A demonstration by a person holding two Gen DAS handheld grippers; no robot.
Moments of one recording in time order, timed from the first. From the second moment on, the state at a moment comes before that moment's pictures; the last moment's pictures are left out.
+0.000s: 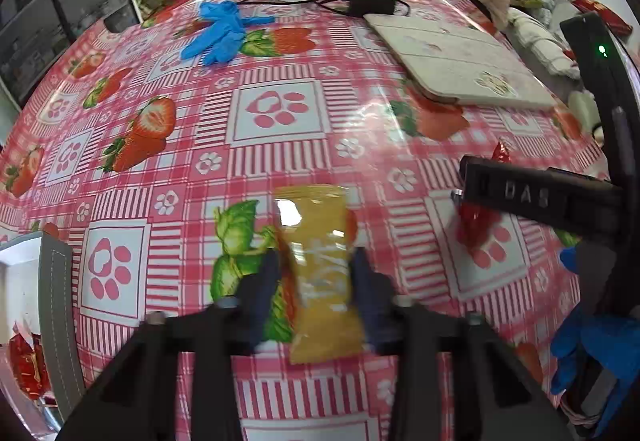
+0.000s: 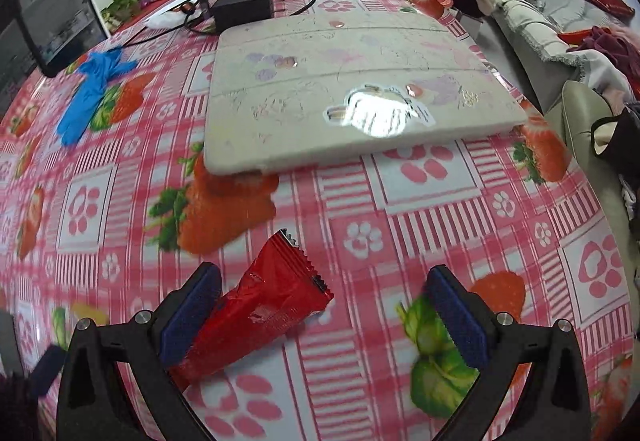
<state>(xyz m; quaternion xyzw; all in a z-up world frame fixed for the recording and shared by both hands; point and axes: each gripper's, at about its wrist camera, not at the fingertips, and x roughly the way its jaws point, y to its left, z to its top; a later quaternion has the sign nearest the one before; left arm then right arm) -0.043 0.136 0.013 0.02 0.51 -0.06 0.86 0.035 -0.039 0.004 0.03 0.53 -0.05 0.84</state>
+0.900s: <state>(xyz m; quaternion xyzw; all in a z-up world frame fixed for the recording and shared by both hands) -0.155 0.168 0.017 0.05 0.48 -0.04 0.88 -0.091 -0.053 0.023 0.07 0.54 0.07 0.84</state>
